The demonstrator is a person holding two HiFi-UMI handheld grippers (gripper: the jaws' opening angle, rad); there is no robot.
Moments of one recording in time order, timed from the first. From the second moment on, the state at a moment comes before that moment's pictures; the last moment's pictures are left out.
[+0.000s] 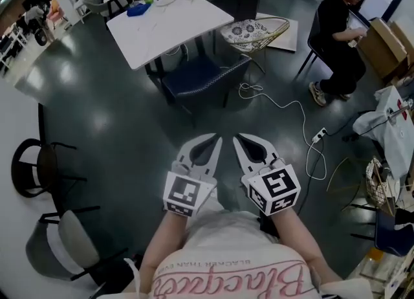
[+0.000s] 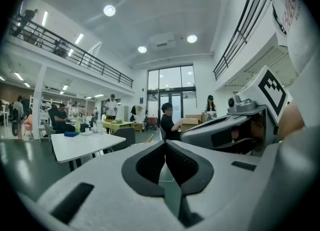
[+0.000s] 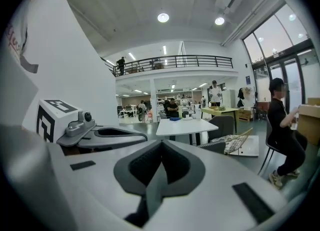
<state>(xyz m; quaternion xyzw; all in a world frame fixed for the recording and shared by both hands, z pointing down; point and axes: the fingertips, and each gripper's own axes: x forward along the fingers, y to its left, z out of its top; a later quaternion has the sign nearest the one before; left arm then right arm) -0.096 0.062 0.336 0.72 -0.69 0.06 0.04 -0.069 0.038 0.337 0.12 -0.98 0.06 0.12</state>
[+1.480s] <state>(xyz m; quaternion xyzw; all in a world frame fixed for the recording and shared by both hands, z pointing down) -0.268 -0.170 0.398 0.73 -0.67 0.10 0.11 -0.227 -0.198 0.380 0.14 -0.97 0.14 0.16</state>
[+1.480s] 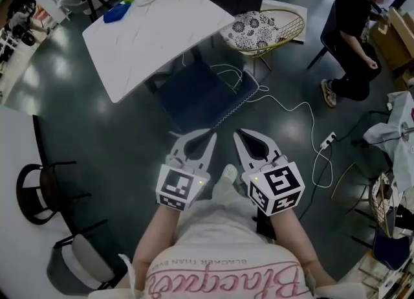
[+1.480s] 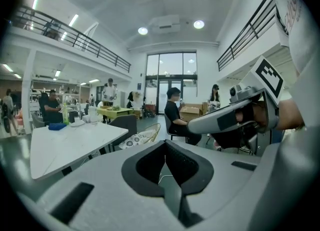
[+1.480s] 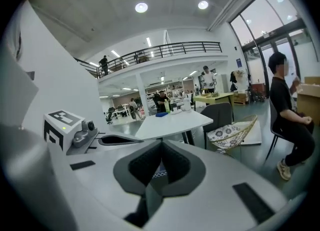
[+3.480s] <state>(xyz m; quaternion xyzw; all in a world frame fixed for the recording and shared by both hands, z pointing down) -0.361 -0.336 0.509 0.88 -0.40 0.17 0.18 -0.309 -0.323 0.617 0.45 -0.71 0.44 0.32</state>
